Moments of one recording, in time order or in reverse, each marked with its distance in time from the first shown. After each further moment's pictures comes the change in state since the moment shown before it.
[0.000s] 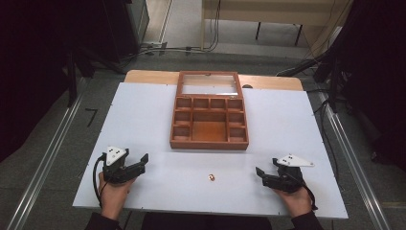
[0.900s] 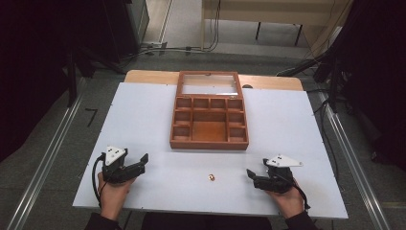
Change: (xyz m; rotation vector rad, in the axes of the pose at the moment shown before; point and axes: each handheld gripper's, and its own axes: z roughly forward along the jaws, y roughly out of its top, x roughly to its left) left arm 0.000 0.001 -0.002 -0.006 0.000 -0.005; right arm 0.022 0.006 0.010 0.012 0.047 -0.056
